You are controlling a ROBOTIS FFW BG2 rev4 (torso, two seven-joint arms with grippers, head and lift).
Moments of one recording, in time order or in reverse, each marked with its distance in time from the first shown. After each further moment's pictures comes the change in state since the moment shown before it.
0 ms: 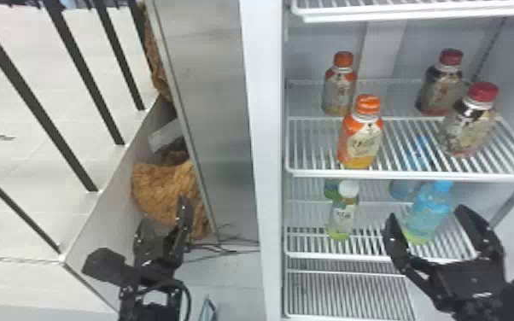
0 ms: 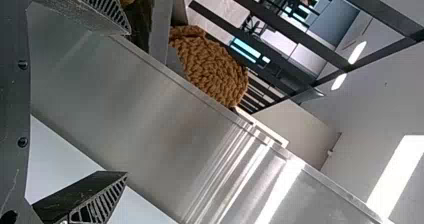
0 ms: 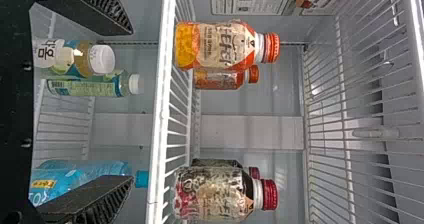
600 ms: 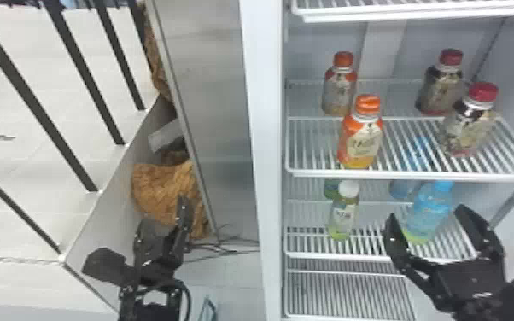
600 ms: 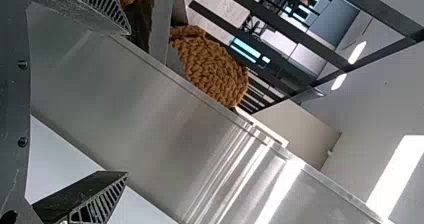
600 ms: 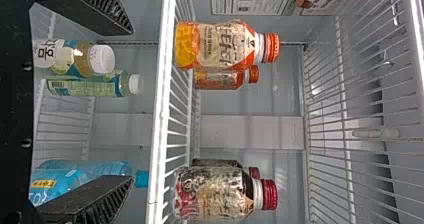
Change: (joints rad) left arm 0.000 0.000 0.000 0.000 0.000 0.000 0.000; right arm 0.000 0.000 0.000 0.000 0.000 0.000 0.000
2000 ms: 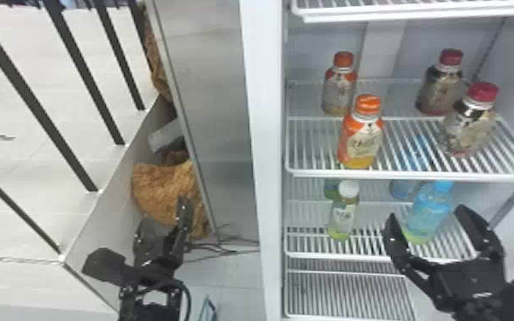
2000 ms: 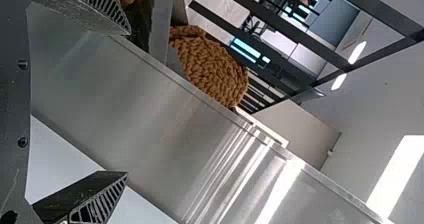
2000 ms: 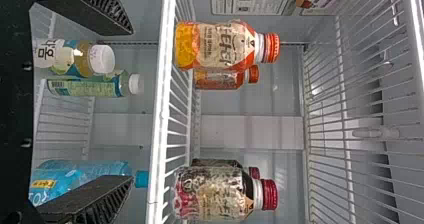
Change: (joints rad) left arm 0.000 0.000 0.000 0.000 0.000 0.000 0.000; right arm 0.000 0.000 0.000 0.000 0.000 0.000 0.000
